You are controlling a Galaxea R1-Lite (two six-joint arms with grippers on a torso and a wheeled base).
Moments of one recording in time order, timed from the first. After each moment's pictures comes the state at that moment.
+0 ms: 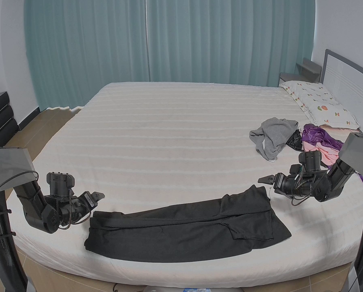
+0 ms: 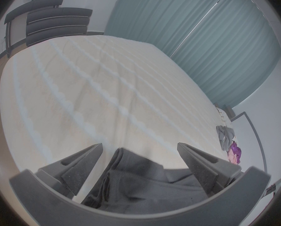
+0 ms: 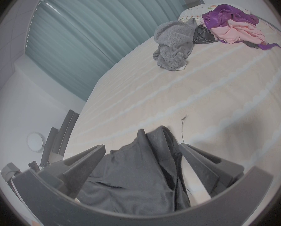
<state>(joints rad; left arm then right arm) -0.02 2.20 -0.55 -0.95 -0.06 -0.68 0.05 2.30 -0.92 -0.70 0.36 0.50</state>
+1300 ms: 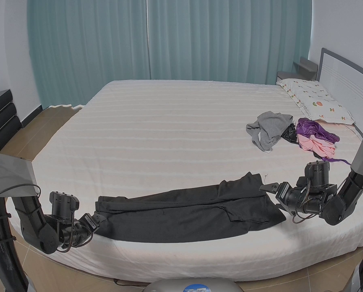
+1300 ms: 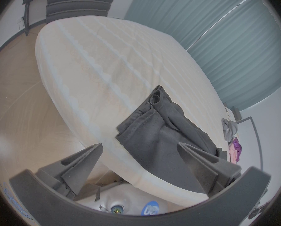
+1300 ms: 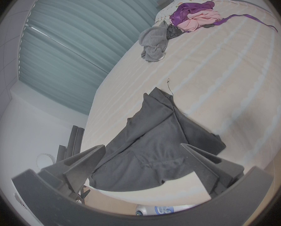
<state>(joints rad) -0.11 2.15 -0.31 -0.99 0.01 -0.87 0.18 2.08 -0.55 -0.91 0.21 0.81</state>
